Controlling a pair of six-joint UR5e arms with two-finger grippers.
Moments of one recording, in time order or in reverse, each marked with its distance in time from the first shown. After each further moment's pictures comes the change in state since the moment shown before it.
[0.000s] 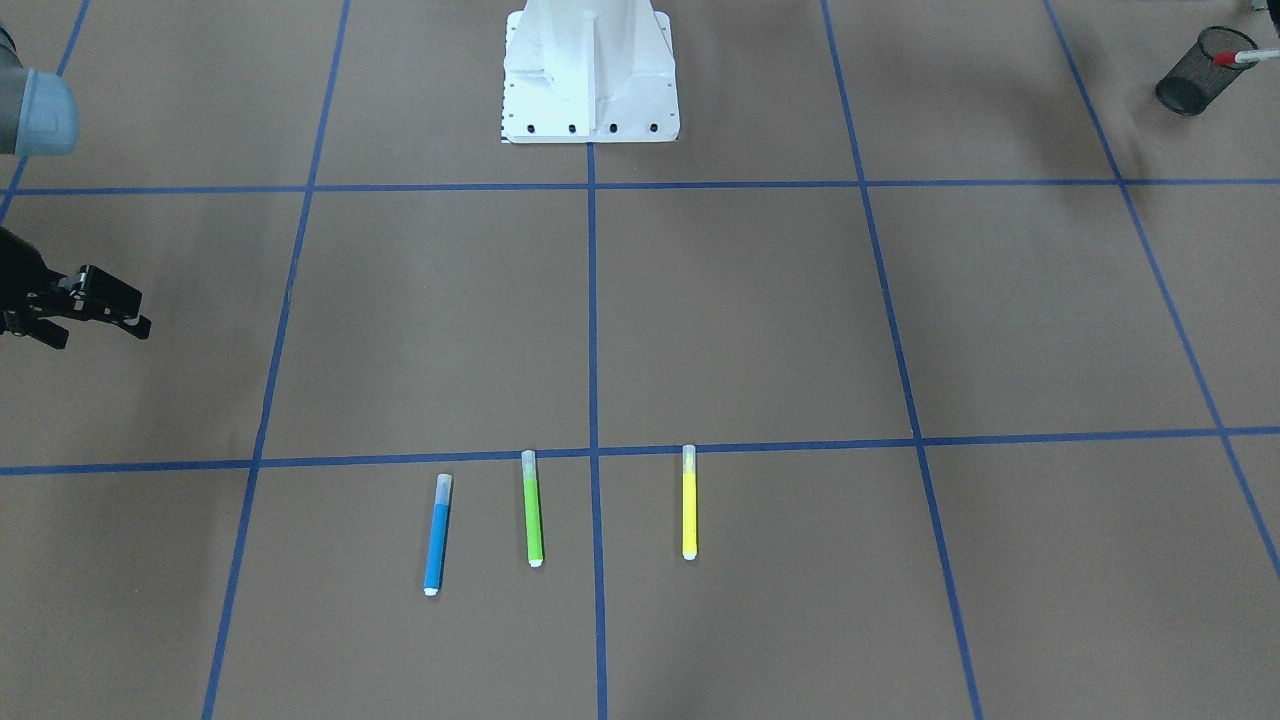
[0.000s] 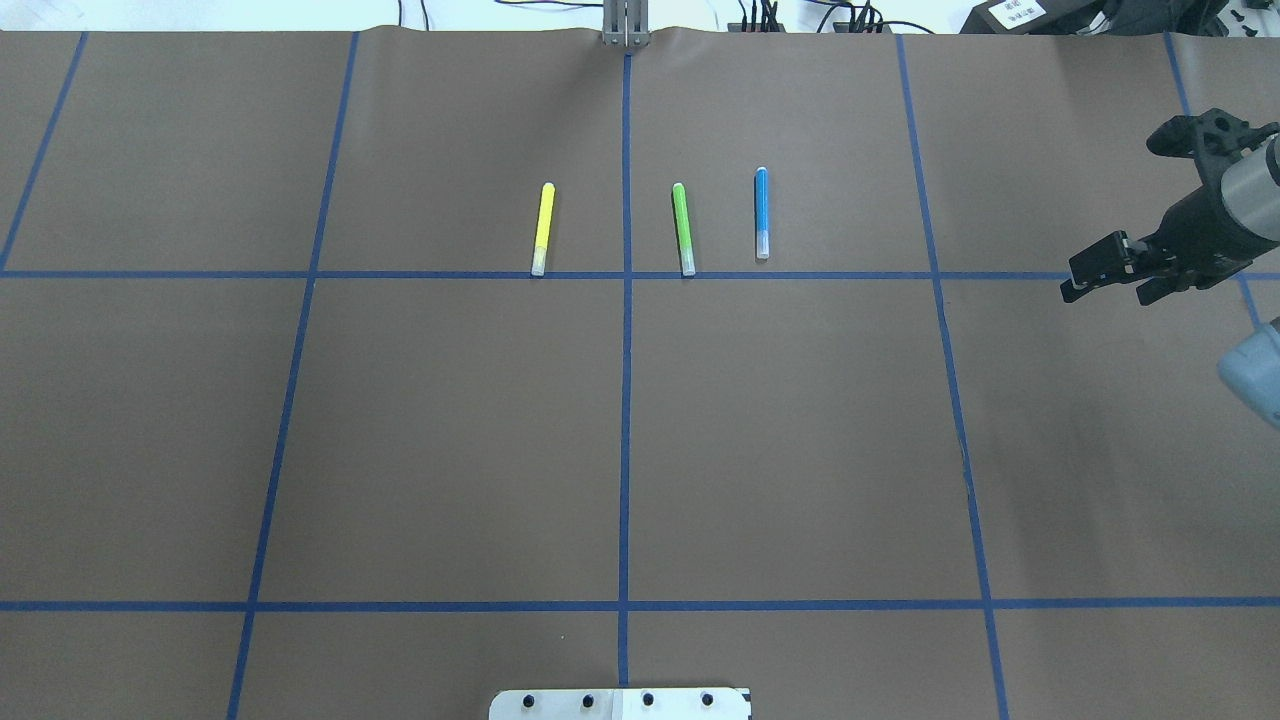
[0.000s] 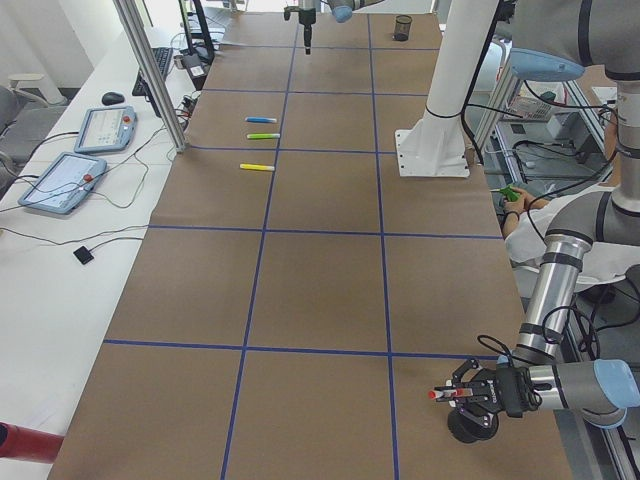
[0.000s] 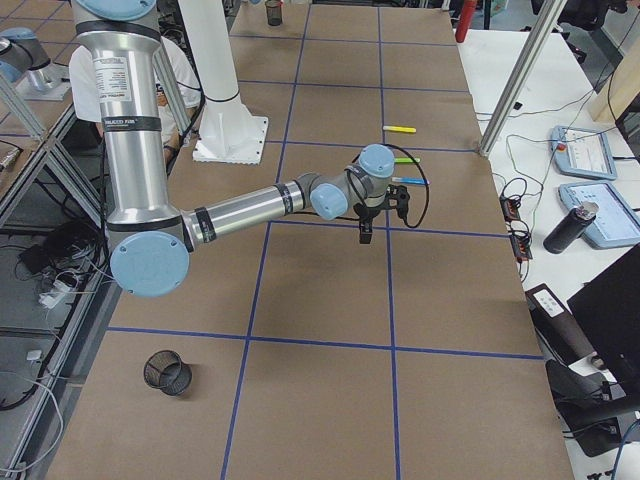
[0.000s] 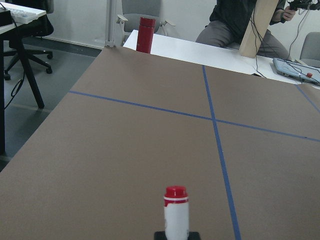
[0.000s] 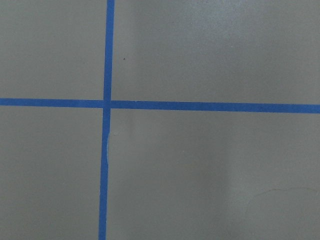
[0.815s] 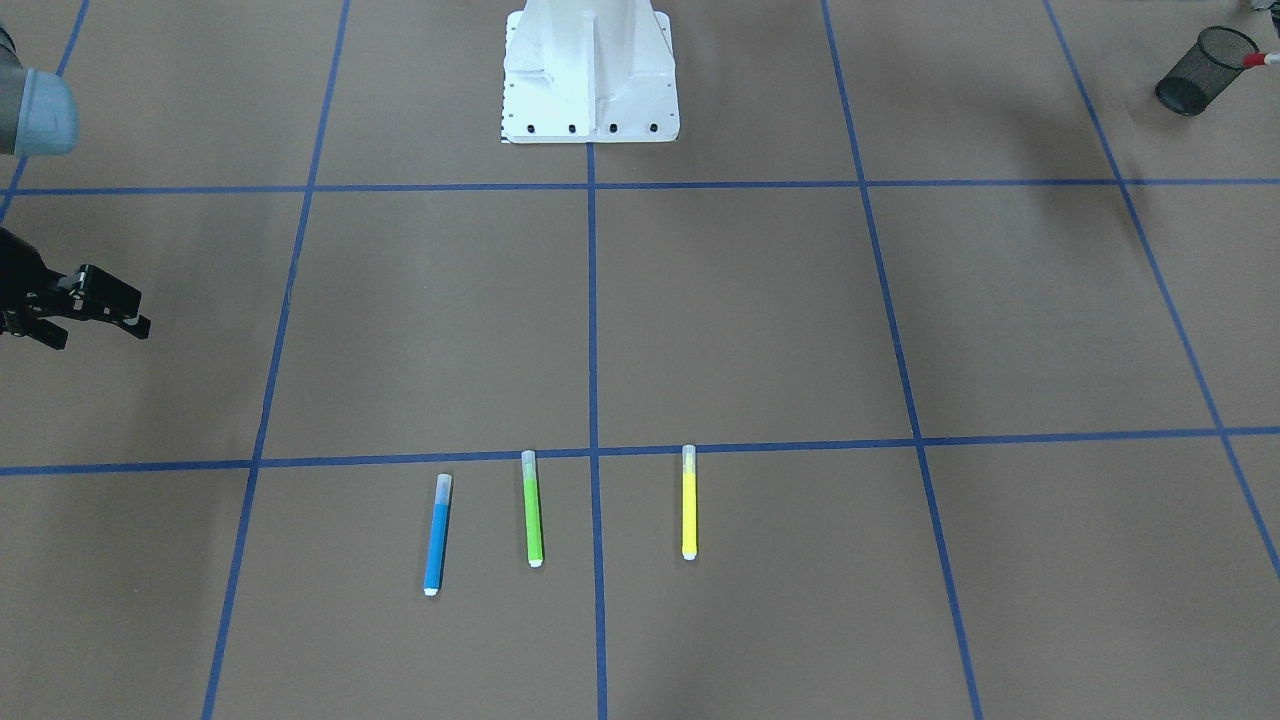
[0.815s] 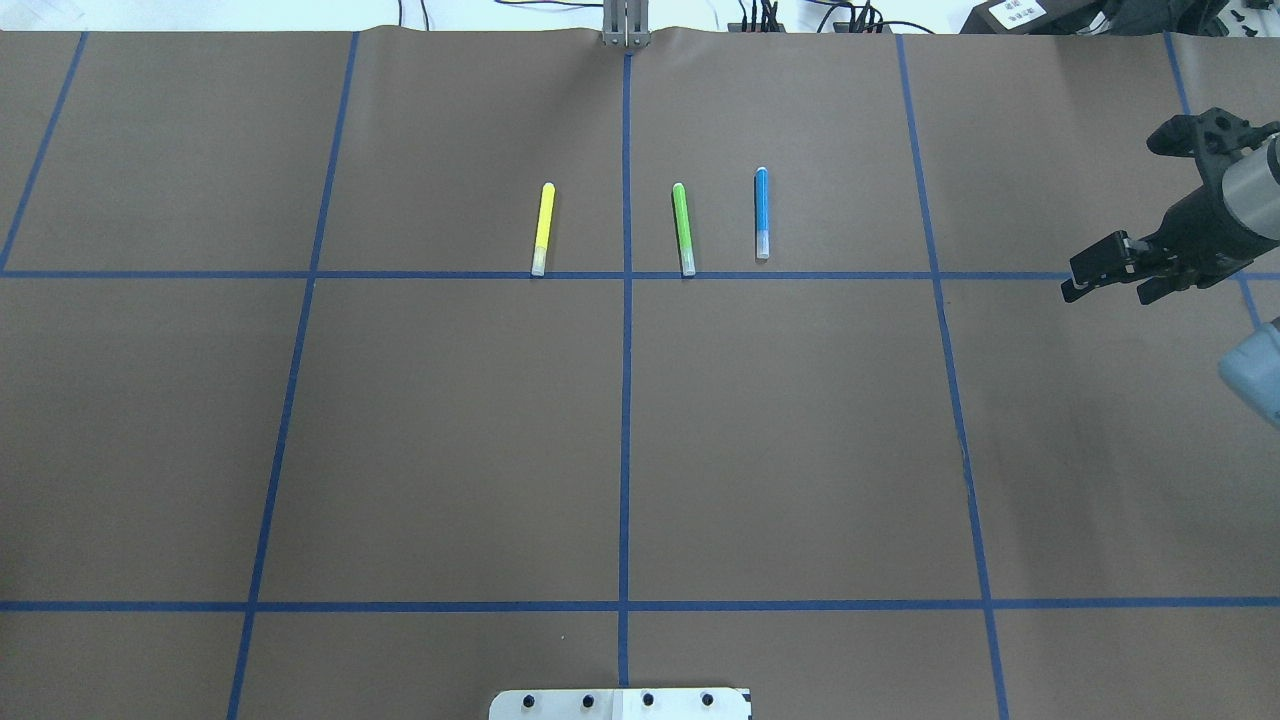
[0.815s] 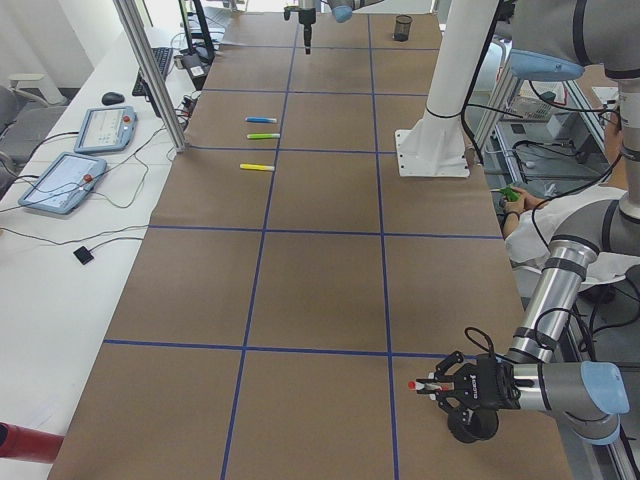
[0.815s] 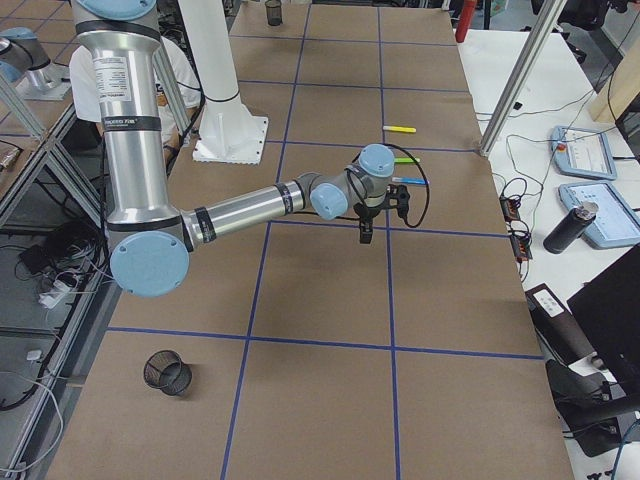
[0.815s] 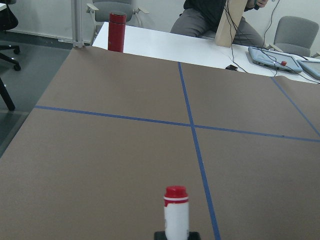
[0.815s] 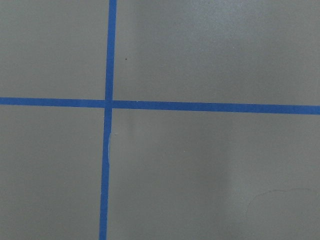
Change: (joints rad) left arm 0.088 -0.065 -0.044 -0.006 -0.015 -0.013; right arm 0.001 0.000 0.001 0.000 0.000 -0.009
